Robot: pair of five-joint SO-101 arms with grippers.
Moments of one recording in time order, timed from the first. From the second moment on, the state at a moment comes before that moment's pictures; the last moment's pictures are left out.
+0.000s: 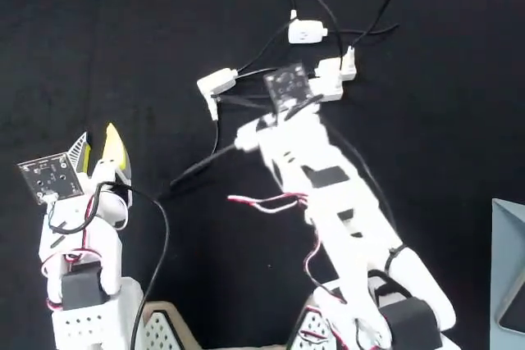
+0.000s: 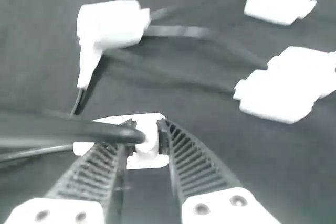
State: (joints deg) left arm -15.4 -103.8 88.0 36.7 5.4; right arm -16.8 -25.5 61.1 11.8 6.5
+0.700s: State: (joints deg) left arm -15.4 -103.8 88.7 36.7 5.4; right arm -8.7 0.7 42.9 -3.1 6.4
